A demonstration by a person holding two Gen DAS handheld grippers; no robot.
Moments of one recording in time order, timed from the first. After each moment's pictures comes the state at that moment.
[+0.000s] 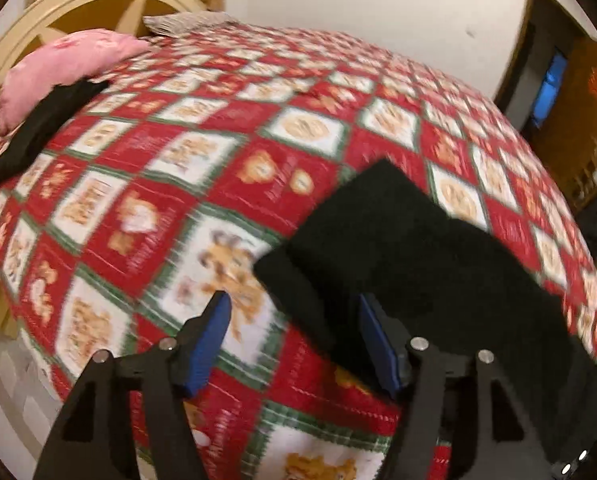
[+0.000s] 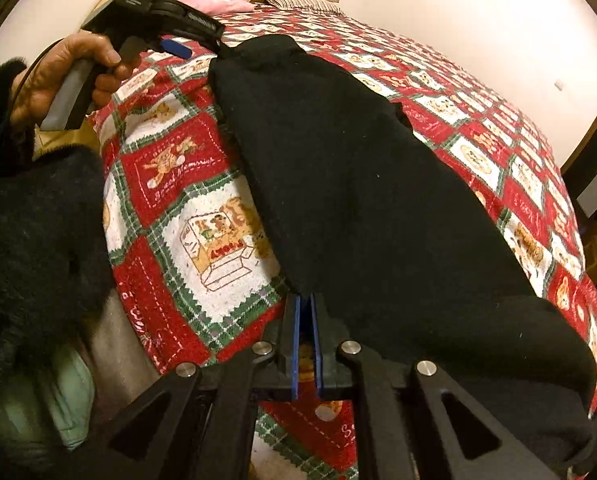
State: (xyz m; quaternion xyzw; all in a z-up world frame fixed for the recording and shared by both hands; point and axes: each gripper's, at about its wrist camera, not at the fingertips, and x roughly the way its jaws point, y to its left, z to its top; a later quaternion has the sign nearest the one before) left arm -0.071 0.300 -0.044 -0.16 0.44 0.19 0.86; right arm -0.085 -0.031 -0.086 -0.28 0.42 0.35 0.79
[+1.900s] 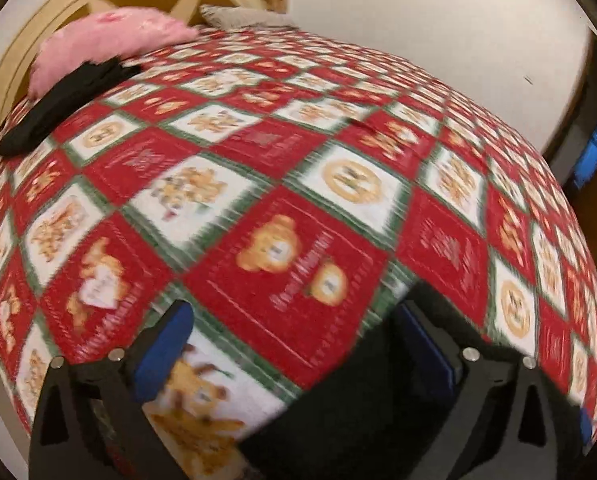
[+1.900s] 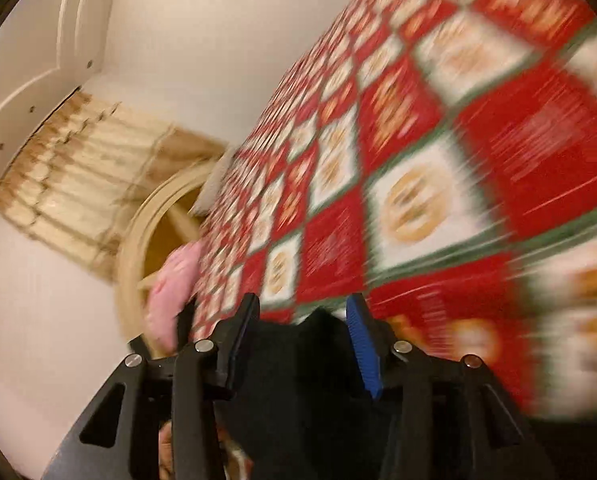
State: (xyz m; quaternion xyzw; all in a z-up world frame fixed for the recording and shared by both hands) left arm 0.002 0.340 -0.066 -0.22 0.41 0.29 0.84; right arm 0.130 -0.086 -0.095 0.35 0.44 0.28 0.78
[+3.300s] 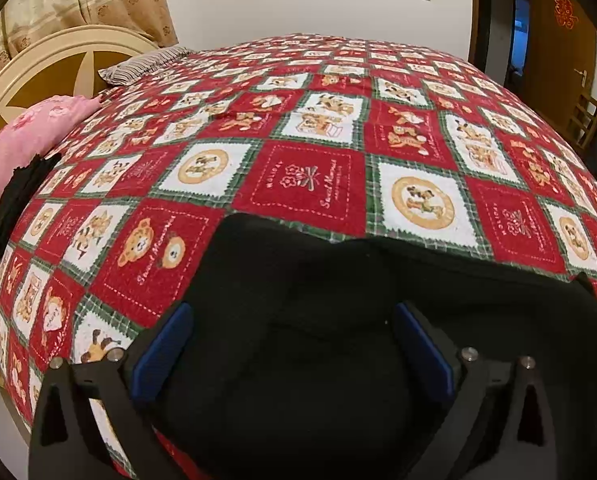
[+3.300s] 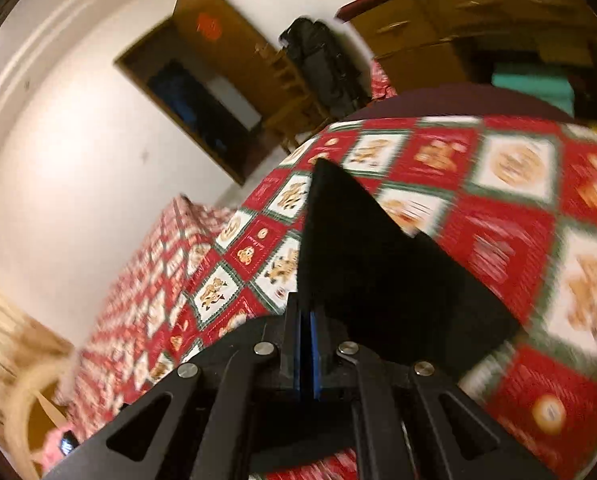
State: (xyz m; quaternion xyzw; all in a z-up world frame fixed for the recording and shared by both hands) left arm 0.019 0.229 -0.070 -0.03 0.45 0.16 0.88; right arm -0.184 -0.426 -0.003 0.37 0.25 -0.17 0.88
